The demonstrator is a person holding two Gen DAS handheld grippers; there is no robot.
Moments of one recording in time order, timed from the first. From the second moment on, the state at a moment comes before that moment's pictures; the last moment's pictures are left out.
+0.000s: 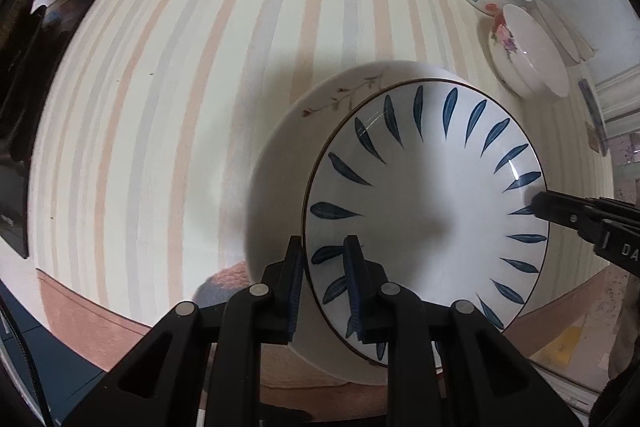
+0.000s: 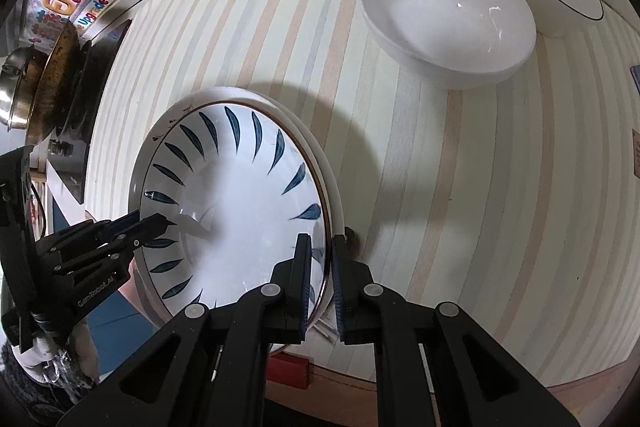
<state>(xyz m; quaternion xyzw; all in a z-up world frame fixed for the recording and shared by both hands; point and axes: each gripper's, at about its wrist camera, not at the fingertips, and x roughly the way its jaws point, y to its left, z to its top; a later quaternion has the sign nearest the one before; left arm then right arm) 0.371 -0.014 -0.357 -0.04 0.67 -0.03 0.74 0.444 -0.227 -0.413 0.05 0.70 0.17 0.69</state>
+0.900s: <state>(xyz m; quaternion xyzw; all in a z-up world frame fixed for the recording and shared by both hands) 0.286 -0.005 -0.210 -0.04 0.57 -0.03 0.82 0.327 -0.220 -0.263 0.08 0.60 0.14 0.79</state>
